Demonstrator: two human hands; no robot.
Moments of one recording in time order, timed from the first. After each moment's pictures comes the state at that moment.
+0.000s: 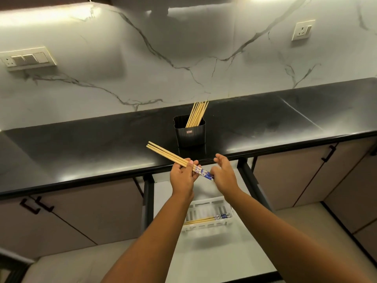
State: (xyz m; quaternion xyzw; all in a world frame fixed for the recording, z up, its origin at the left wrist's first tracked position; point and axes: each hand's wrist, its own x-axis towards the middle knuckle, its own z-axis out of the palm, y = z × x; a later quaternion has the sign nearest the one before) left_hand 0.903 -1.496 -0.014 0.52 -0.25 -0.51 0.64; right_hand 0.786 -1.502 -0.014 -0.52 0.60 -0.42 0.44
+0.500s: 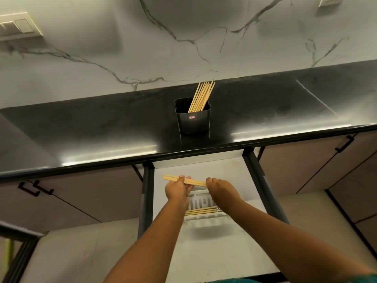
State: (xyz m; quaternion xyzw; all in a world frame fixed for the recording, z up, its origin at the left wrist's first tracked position) left_hand 0.926 -1.514 -0.103 0.60 0.01 -0.55 0.58; right_hand 0.775 -1.519 -0.121 -0.86 0.50 -0.03 0.08
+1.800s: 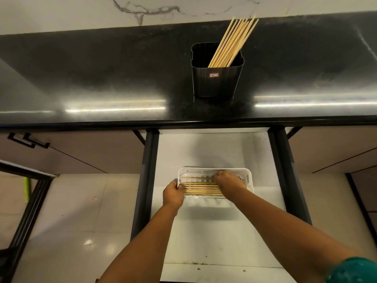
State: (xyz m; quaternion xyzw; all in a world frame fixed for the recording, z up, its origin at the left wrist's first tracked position) left_hand 0.971 -1.486 -0.249 0.82 -0.25 -0.45 0.25; right_hand 0.782 -1.572 -0.257 -0.86 0.46 0.15 0.16
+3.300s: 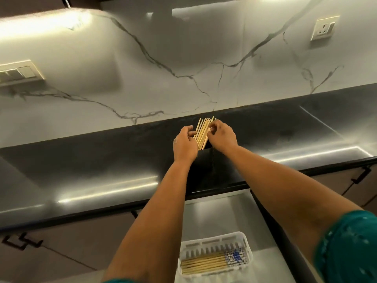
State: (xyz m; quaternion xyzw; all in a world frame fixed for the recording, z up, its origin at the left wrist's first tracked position) left_hand 0.926 -1.699 0.057 0.64 -0.56 -0.22 0.47; right_hand 0.796 -1.768 0.035 -0.67 0.61 -0.37 0.20
